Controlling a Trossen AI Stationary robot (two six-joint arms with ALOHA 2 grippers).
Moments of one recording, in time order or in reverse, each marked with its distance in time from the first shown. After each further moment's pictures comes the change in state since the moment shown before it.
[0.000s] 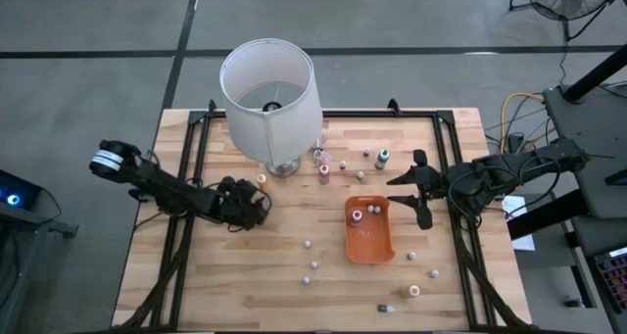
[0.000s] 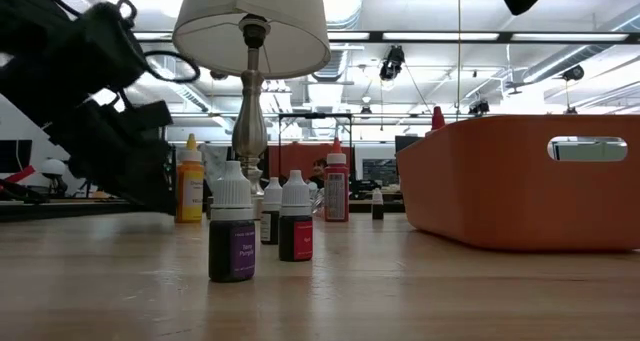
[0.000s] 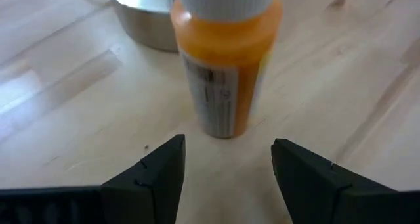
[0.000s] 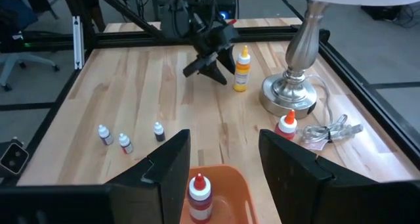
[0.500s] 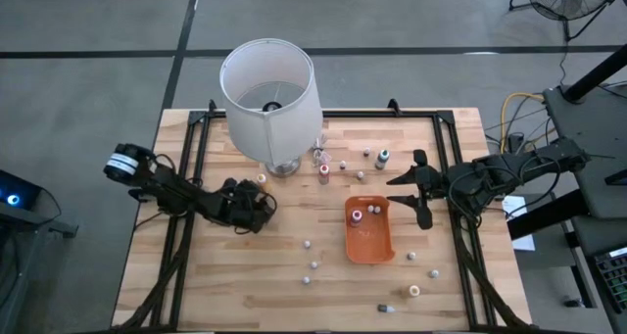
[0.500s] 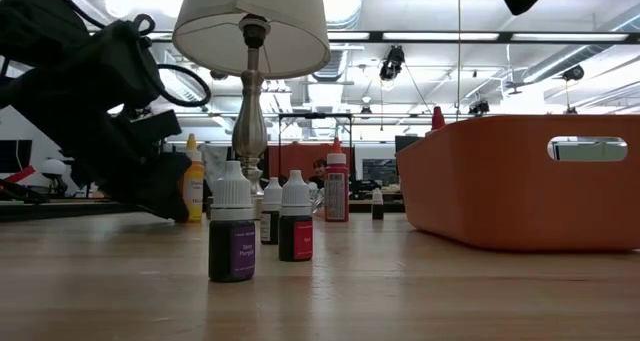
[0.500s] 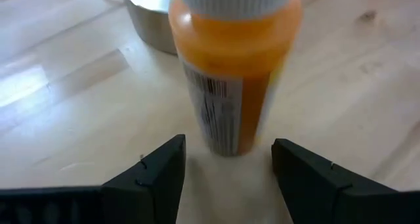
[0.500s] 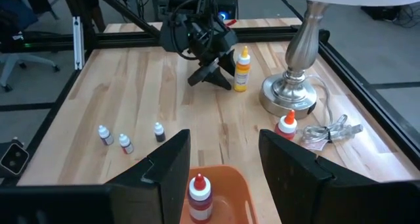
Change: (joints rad) left arm 0.008 0.140 0.051 0.029 -0.084 -0.104; right arm 0.000 -0.002 0.000 0.000 0.000 0.000
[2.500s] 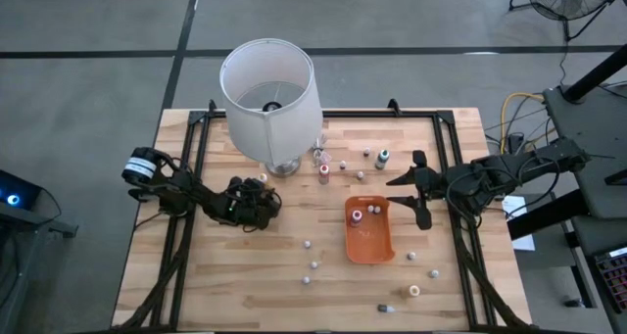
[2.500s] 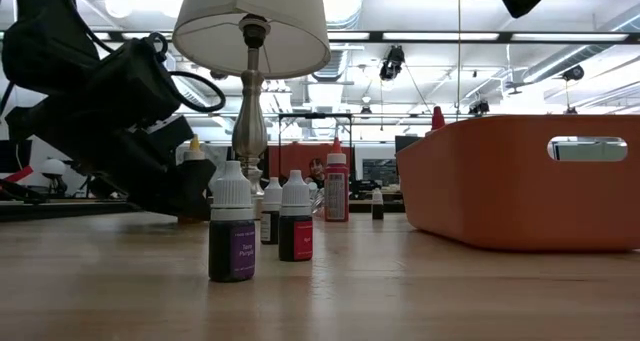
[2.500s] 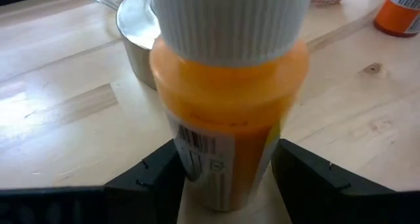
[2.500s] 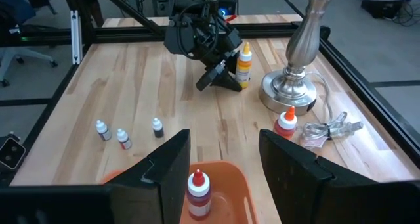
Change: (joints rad) left arm 0.044 0.153 -0.015 0.308 -0.118 0.076; right arm 0.000 0.004 -0.011 -0.001 0.000 -0.004
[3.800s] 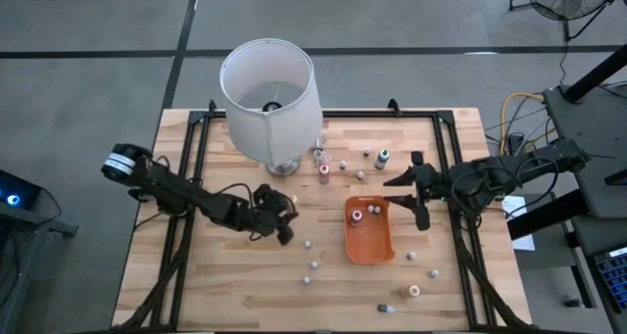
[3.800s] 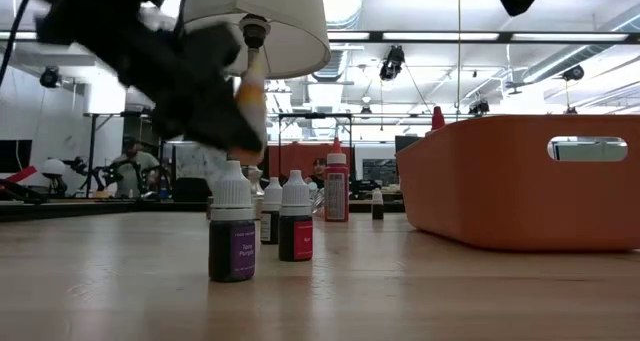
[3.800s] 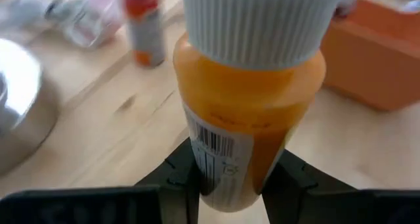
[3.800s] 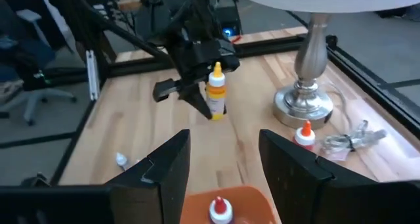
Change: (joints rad) left arm -0.097 -0.179 0.284 -0.151 0.369 0.338; right arm 0.000 0.000 -0.021 0.124 -0.013 0.088
